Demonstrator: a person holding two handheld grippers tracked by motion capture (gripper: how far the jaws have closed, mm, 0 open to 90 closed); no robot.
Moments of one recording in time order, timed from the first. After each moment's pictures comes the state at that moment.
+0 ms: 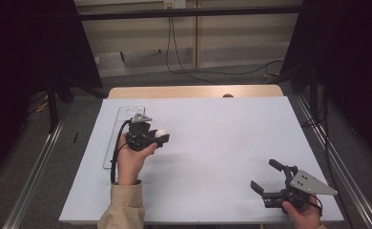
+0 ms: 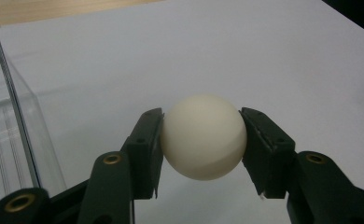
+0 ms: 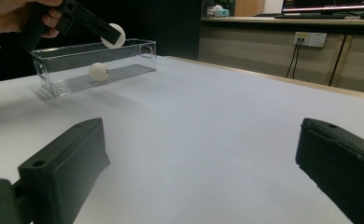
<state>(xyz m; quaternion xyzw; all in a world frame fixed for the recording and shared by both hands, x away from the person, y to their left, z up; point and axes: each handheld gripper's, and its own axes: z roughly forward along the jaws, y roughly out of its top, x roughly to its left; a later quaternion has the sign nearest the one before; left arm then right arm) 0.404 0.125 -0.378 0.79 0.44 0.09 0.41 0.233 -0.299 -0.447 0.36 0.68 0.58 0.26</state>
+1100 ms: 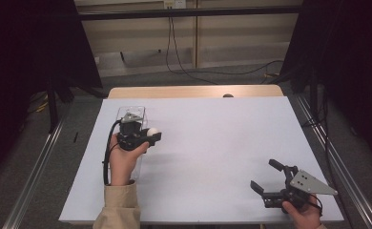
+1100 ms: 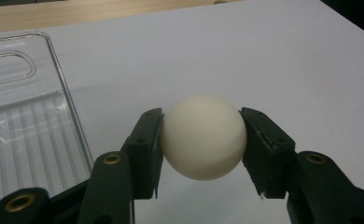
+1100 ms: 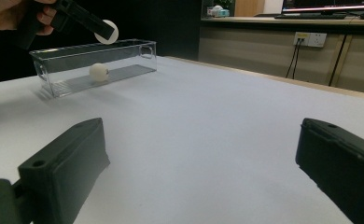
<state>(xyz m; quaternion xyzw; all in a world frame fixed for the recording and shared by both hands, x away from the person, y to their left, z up) 0.403 0.147 -0.373 0.78 0.45 0.11 0.41 0.233 -0.299 -0.447 0.36 0.68 0.58 0.26</state>
